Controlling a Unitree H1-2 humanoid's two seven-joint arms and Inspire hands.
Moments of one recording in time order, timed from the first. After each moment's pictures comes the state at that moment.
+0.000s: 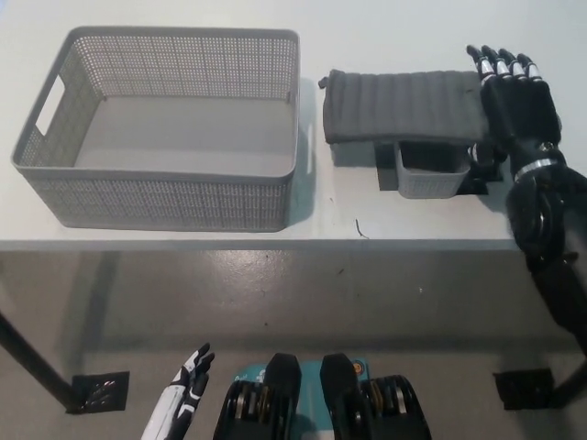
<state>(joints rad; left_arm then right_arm) 0.00 0.13 -0.13 0.44 0.13 -0.43 0.02 -0.81 -0.31 0.27 0.61 -0.93 0.15 -0.11</state>
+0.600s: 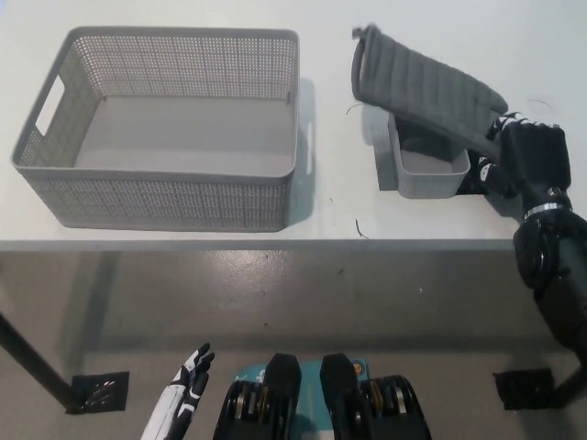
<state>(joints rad) 0.00 0.13 -0.13 0.45 0.13 -0.43 0.02 -0.84 -0.29 0.28 1.05 -0.91 0.00 -0.48</state>
